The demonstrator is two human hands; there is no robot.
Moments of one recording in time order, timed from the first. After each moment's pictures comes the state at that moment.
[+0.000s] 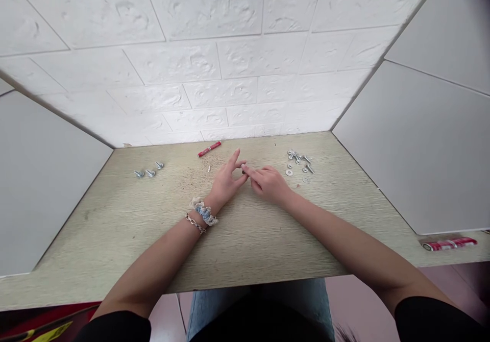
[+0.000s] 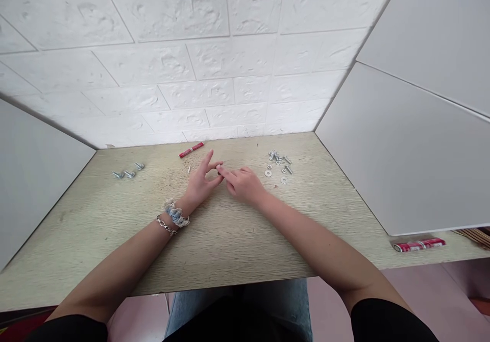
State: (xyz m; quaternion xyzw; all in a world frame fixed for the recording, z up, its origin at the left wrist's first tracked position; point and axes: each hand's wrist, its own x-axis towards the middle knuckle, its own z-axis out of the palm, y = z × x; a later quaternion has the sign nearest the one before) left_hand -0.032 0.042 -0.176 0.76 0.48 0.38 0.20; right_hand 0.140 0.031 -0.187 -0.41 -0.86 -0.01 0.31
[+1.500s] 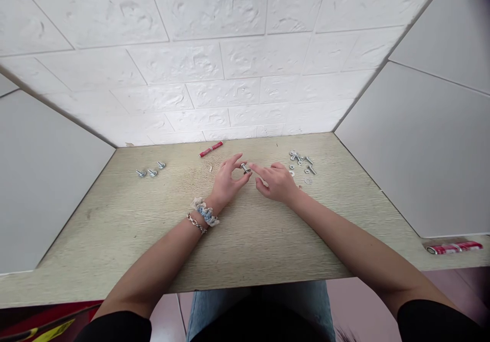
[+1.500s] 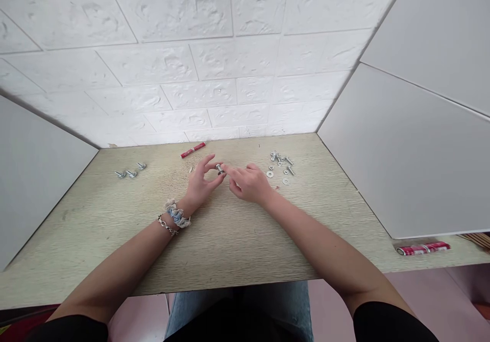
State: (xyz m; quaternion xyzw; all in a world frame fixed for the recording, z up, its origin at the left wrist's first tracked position) left_hand -0.030 0.038 -0.174 0.75 0.47 0.44 0.16; right_hand 0.151 0.033 -0.179 -0.39 -0.86 -0.08 0.33
